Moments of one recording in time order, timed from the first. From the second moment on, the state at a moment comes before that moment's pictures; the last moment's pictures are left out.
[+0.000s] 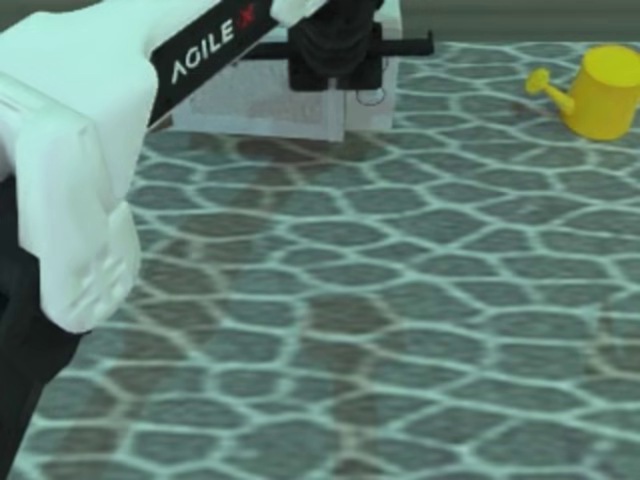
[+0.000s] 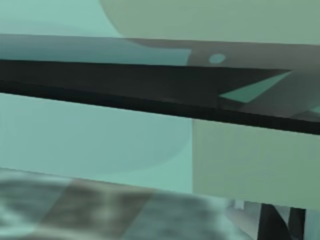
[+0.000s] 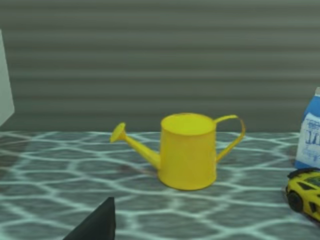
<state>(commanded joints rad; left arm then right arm) -0.61 2.42 2.38 -1.08 -0.29 -0.55 0.00 0.00 0.00 0.00 0.00 0.00</state>
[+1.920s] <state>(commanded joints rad) -0.61 2.28 2.13 -0.95 -0.25 -0.46 0.00 0.00 0.00 0.00 0.00 0.00</state>
